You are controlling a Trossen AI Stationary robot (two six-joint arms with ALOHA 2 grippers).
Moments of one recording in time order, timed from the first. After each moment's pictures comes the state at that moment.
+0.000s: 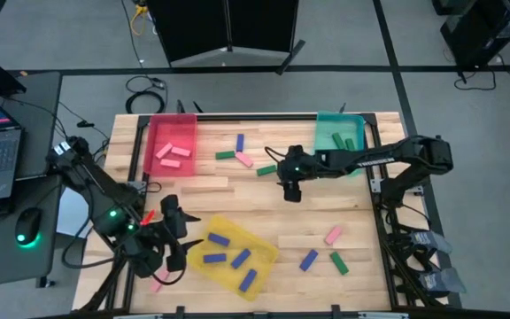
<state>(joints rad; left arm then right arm) -0.83 1.30 1.25 -0.93 -0.79 -0.77 -0.13 1.53 0.89 -0.24 0.11 -0.10</state>
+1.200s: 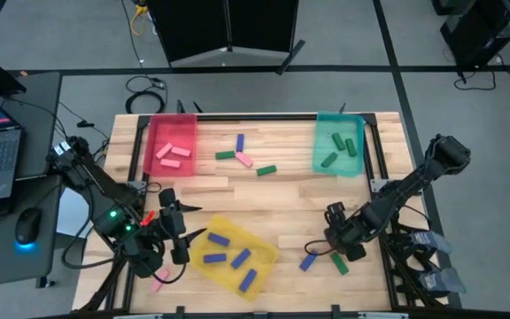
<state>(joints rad) -0.83 1.30 1.25 -0.93 -0.99 -0.68 0.63 1.36 0.68 -0.72 0.11 0.32</state>
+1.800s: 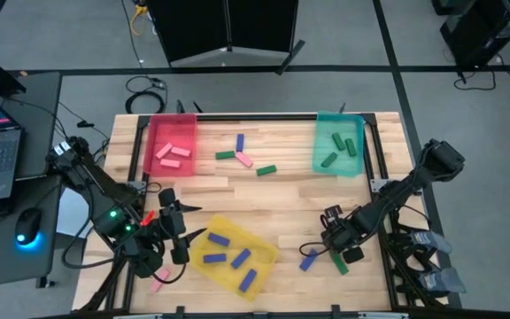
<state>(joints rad) -0.83 1.30 1.25 -0.93 -0.99 -0.68 0.60 1.48 0.68 -0.67 0.05 0.29</state>
